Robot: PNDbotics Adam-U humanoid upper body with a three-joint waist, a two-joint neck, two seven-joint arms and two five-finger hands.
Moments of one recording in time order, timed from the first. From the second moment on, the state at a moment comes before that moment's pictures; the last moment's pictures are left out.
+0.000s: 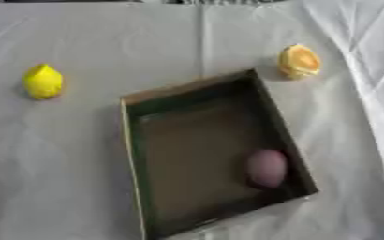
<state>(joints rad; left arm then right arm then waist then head) -0.34 0.34 0.20 -1.98 0.12 -0.52 0.32 -0.40 -0.57 -0.31 -1.98 -0.38 -0.41 0.05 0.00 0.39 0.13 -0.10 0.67</state>
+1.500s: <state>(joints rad) -0.23 0.44 0.20 -1.98 0.06 -0.54 0.33 -0.40 -1.24 0.05 -1.60 0.32 -0.48 0.14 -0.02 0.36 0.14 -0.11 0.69</state>
